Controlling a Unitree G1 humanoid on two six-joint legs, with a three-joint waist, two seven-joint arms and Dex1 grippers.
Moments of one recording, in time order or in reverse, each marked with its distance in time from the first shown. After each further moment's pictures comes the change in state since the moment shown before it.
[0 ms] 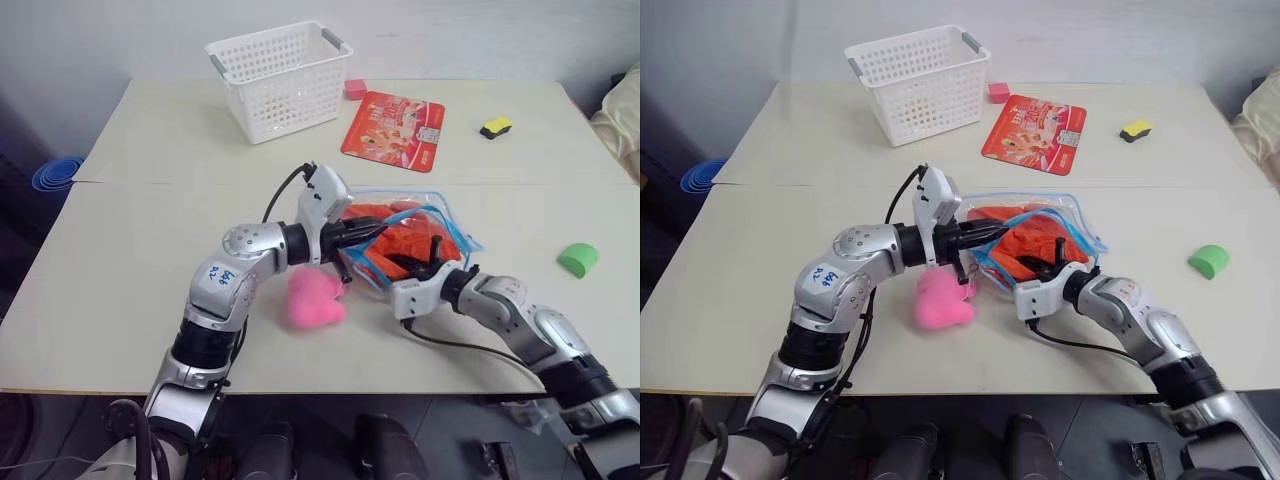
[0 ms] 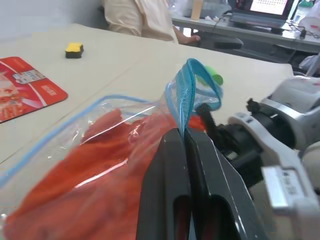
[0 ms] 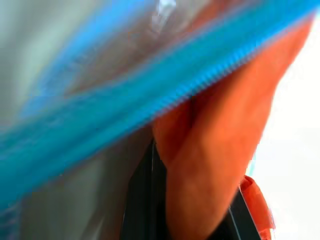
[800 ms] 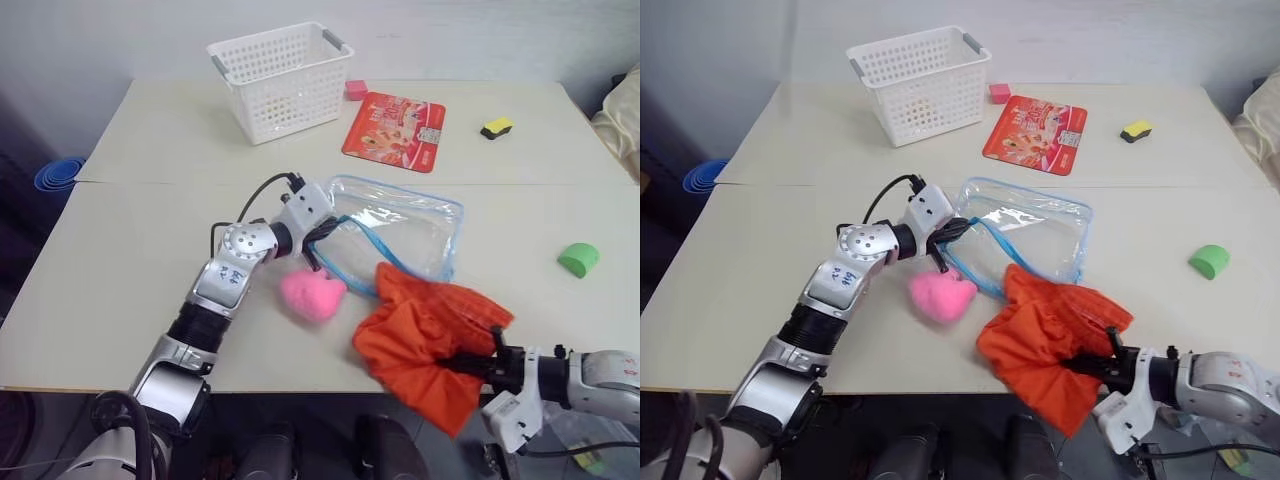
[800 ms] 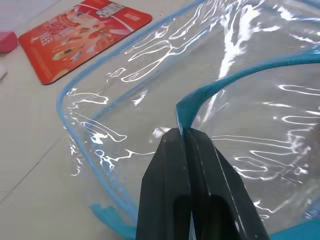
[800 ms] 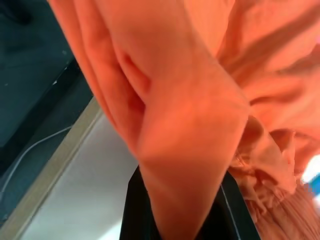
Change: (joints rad) left arm -0.051 0.125 -0.091 0.339 0.286 -0.321 0.095; right arm 0.564 -0.441 -0.302 -0.120 0.175 -0.499 0.014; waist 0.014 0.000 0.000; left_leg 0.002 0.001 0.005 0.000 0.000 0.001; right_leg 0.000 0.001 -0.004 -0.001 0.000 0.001
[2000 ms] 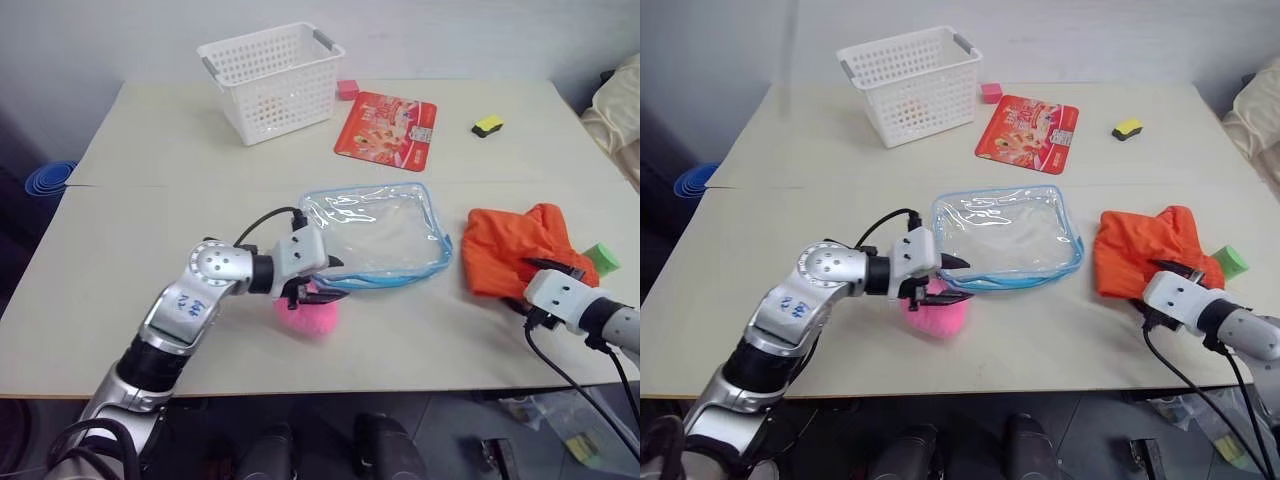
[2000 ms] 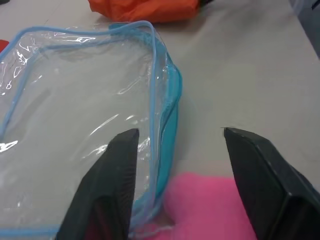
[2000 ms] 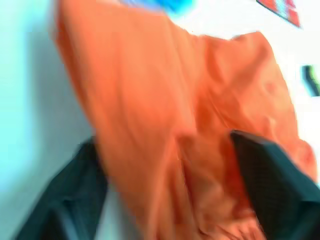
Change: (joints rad) left arm 0.187 0.207 0.016 -0.487 -0.231 0.222 -0.385; right arm -0.111 0.214 -0.224 0.129 0.645 0.785 0.311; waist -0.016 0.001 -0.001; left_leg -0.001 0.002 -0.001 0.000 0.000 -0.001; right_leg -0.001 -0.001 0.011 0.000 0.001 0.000
